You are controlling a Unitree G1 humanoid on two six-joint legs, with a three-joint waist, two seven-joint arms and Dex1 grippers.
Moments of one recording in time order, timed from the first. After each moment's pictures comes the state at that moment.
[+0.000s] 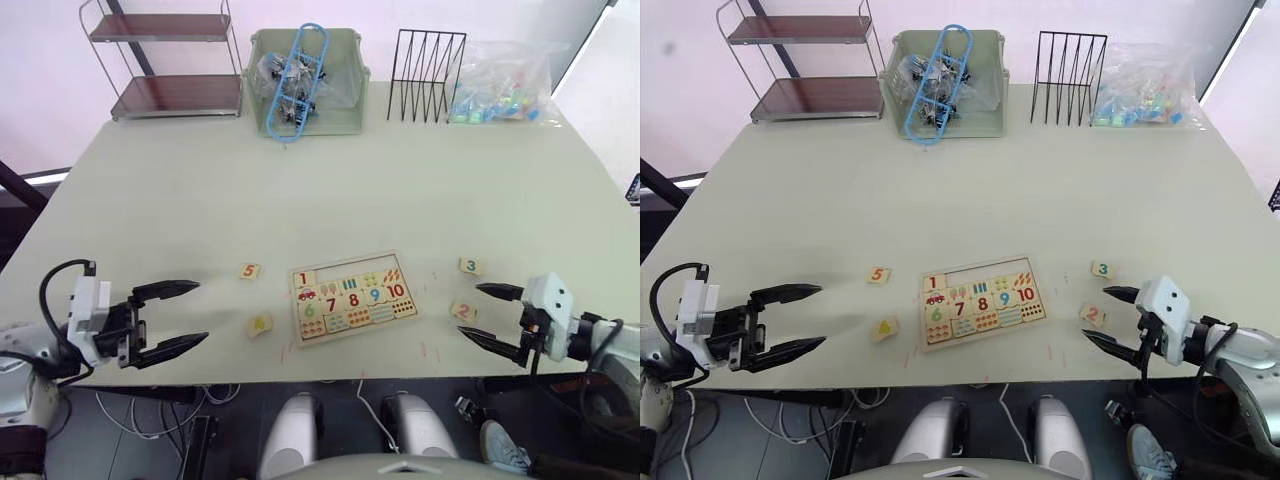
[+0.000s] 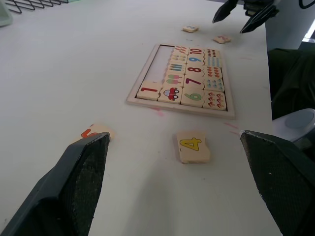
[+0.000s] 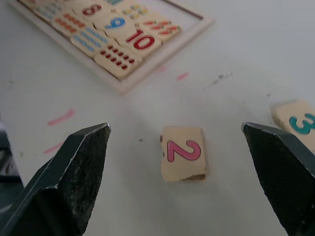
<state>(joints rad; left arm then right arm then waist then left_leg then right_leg) 0.08 0.88 0.33 0.28 -0.67 -0.15 -1.58 0.18 -0.79 -0.12 -0.29 0.39 0.27 0.96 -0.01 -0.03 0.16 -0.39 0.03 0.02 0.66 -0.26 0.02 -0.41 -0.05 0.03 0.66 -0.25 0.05</state>
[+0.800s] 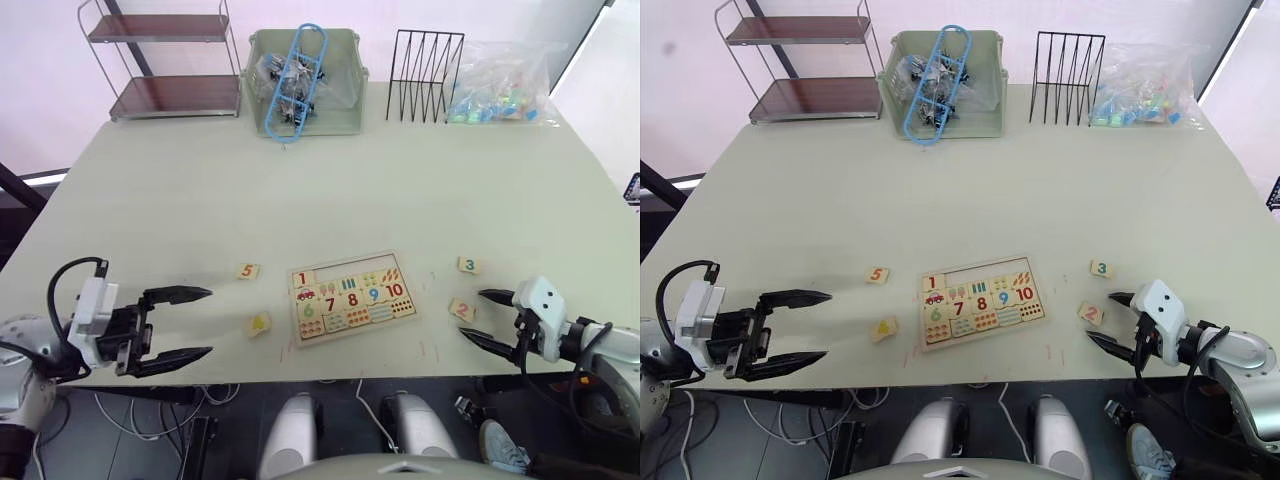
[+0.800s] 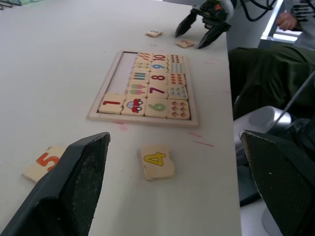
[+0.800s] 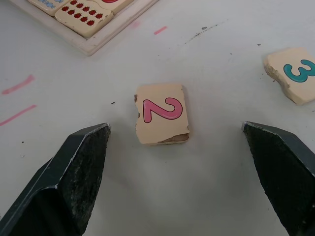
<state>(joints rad) 0.14 1.03 0.19 0.20 -0.83 -0.19 -1.58 0.17 -0.77 -0.11 -0.23 0.34 0.27 0.93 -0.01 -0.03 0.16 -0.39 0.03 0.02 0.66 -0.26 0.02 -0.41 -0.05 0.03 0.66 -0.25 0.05</state>
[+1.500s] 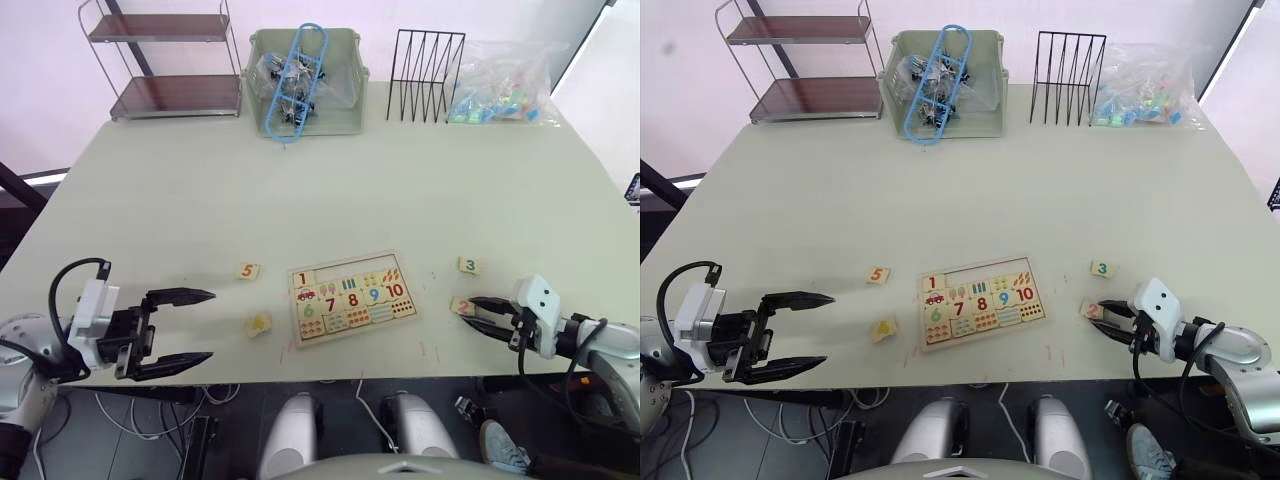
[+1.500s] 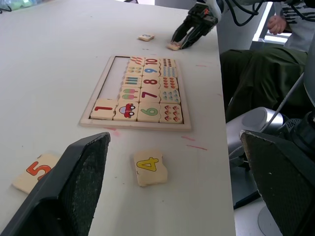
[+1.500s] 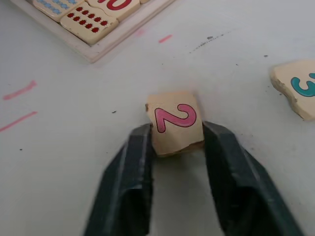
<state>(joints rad) 0.15 1.04 0.15 0.21 -0.87 -0.23 -1.58 0.13 -0.75 -0.09 -0.18 0.33 0.23 0.97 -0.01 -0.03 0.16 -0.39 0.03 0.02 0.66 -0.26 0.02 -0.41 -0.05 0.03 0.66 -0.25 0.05</state>
